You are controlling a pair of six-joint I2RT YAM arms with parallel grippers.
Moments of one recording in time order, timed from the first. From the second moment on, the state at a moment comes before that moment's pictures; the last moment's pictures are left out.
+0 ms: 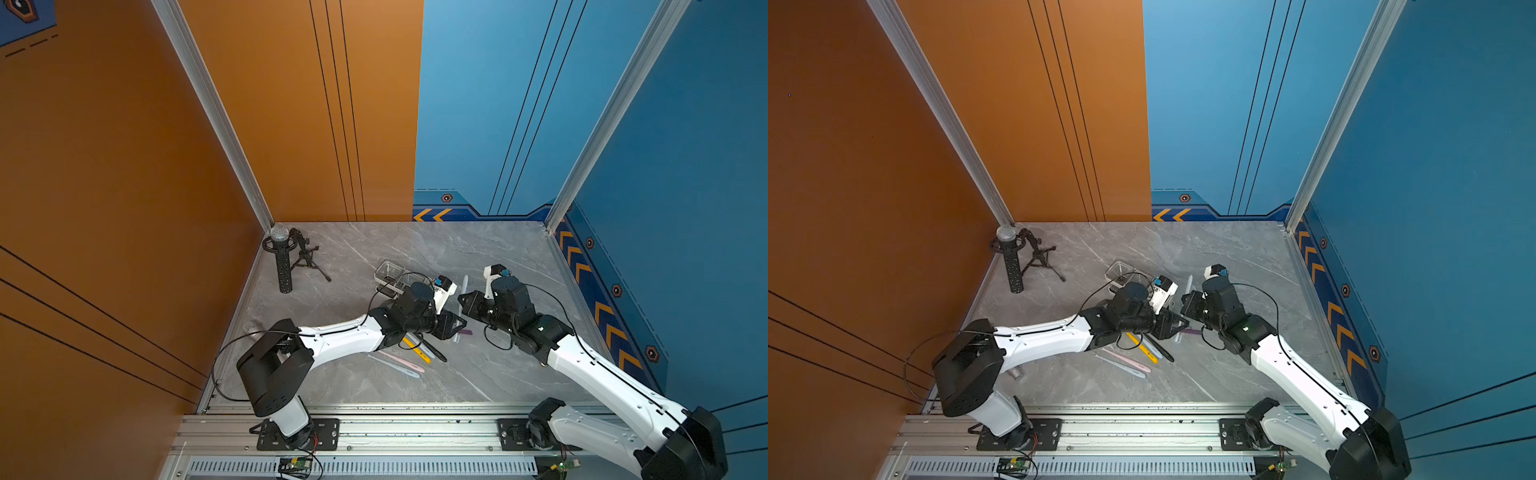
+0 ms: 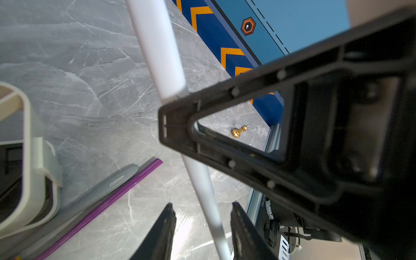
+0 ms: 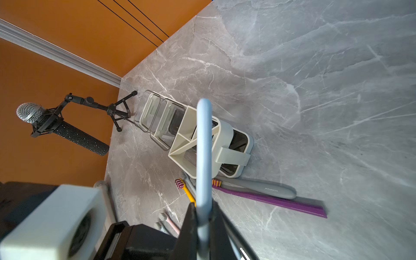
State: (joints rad) left arm -0.91 1.64 1.00 0.15 0.35 -0.53; right arm 0.55 1.05 0.77 -0.32 -0.03 0.84
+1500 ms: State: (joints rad) left arm -0.68 1.57 0.93 0.15 0.85 -0.75; right arm 0.71 0.82 0.83 -0.50 0.40 0.10
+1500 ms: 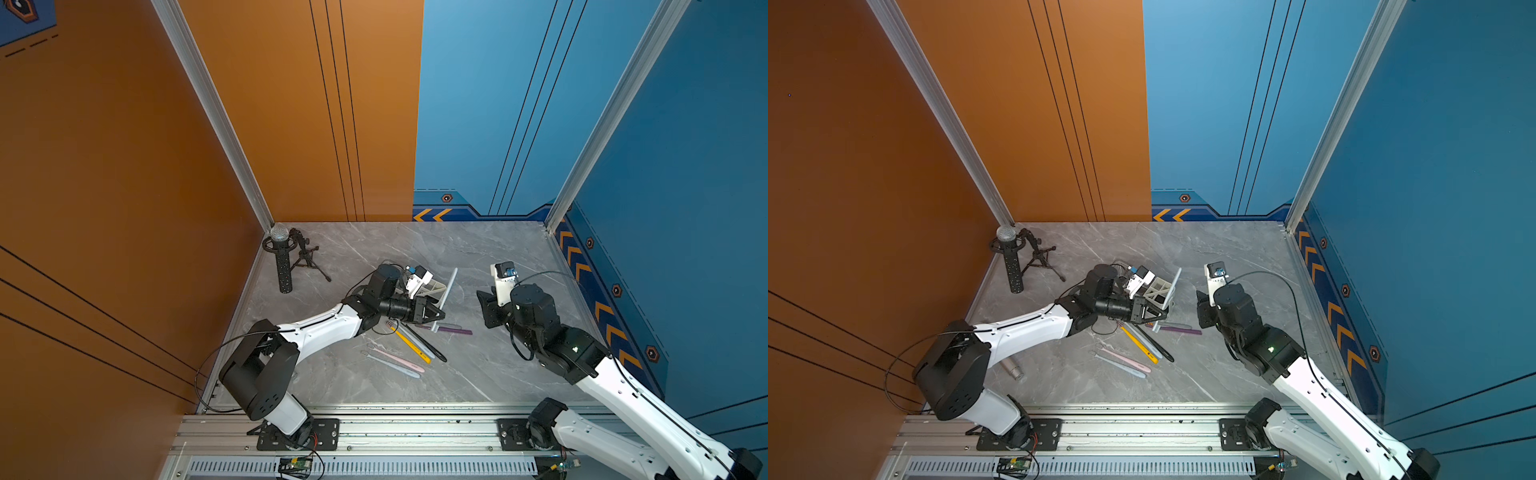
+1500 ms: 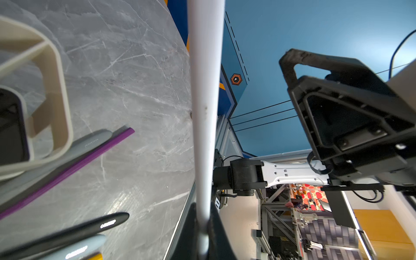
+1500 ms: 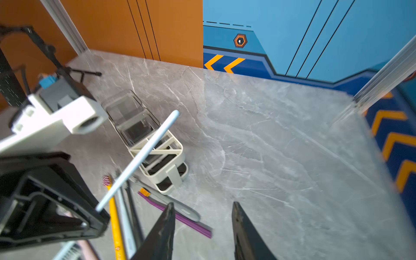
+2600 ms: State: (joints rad) left arm -0.69 1.46 1.00 -0.32 0.93 -0.56; right arm 1.18 0.95 0.65 -0.23 0.78 -0.62
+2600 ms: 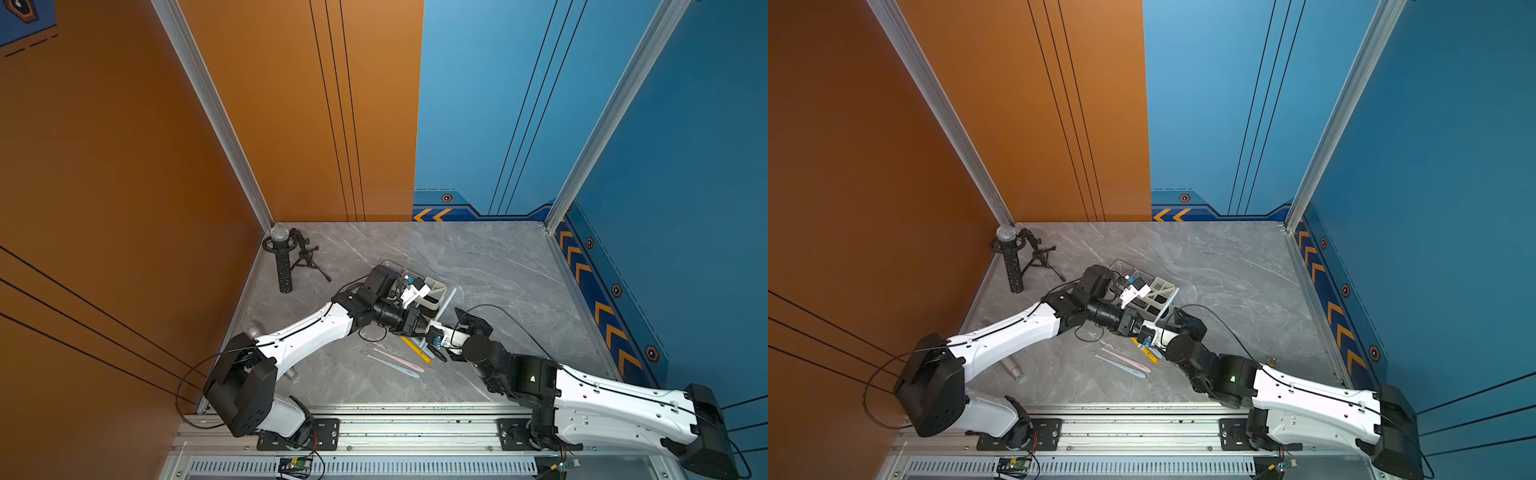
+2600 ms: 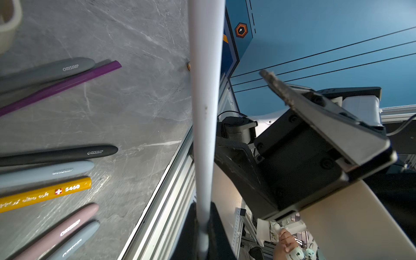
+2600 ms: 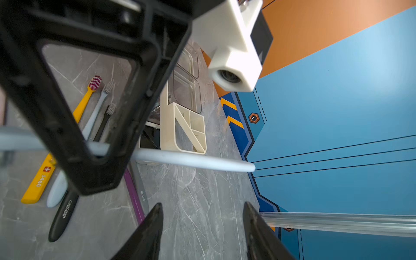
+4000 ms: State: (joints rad) left arm -0.70 1.54 1.04 -0.42 1.00 -0.57; right arm 1.09 1.11 0.73 -0.33 0.56 -0.61
